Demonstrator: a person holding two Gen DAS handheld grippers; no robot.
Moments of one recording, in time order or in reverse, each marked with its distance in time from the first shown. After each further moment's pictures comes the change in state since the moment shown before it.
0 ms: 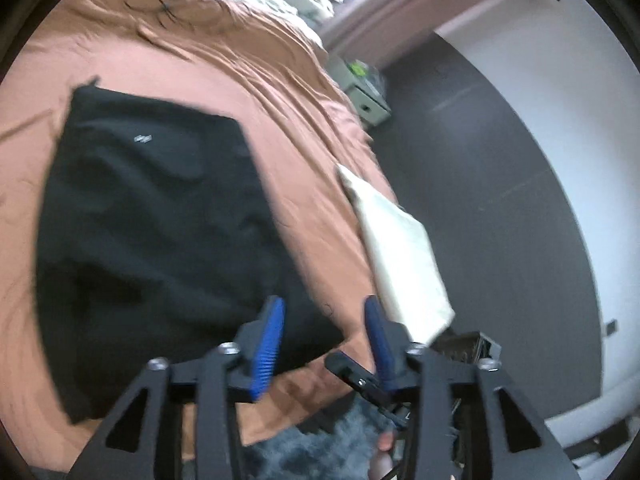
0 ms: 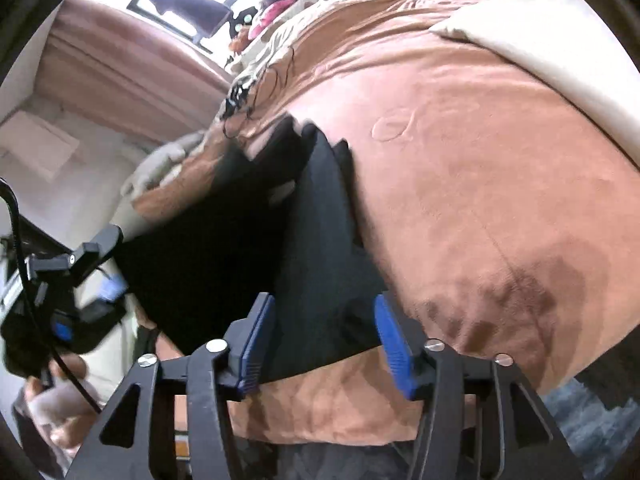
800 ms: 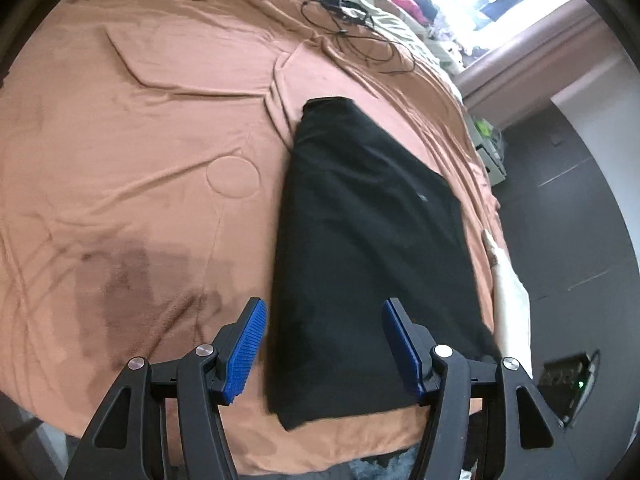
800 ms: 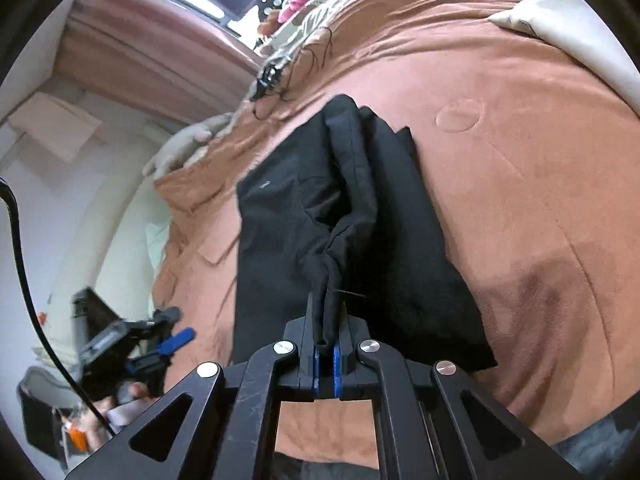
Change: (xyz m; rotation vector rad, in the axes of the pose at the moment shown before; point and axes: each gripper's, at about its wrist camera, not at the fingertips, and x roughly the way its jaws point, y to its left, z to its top) left arm -0.080 0.139 -0.026 -0.255 -0.157 0.368; right arm 0.039 0.025 0.001 -0.049 0.052 0.089
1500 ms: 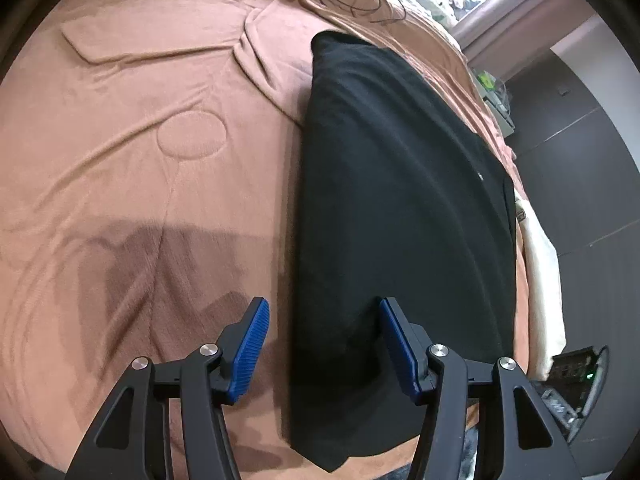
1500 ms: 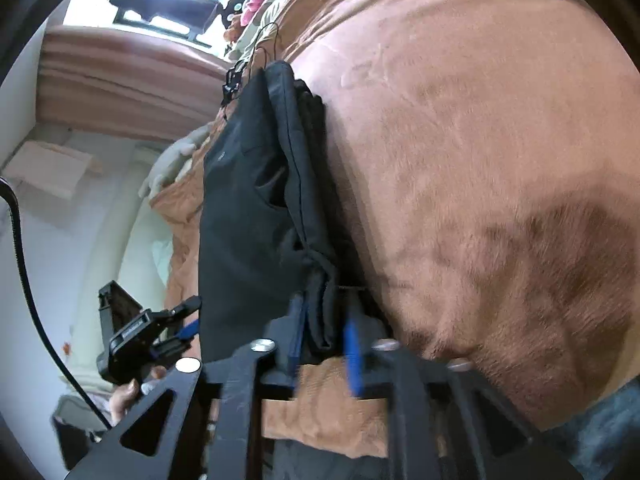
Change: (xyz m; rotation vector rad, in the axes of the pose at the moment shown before) left arm 0.064 -0.005 -0.008 0.122 0.102 0.053; right arm -0.016 -0.075 -0.028 0.117 0.040 0.017
